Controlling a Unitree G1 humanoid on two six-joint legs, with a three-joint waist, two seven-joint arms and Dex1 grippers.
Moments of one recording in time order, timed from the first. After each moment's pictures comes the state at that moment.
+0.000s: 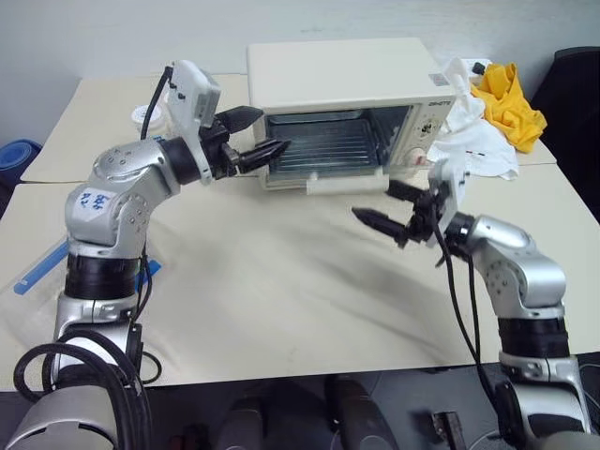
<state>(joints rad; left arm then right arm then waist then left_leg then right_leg) -0.93 0.57 -0.01 0.15 -0.44 0.54 -0.68 -0.48 -0.50 -0.11 -0.08 0.52 0.55 0.90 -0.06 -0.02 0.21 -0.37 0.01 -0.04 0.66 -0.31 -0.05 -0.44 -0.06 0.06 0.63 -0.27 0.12</state>
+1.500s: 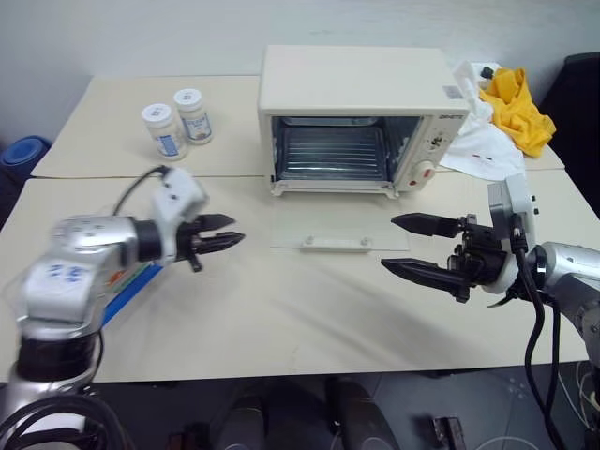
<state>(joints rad) -0.40 0.77 0.33 -0.51 -0.38 1.06 -0.92 -0.37 -0.82 -0.21 -0.39 0.92 0.76 0.97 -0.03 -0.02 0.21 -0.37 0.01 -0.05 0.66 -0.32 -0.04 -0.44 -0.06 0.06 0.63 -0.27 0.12</state>
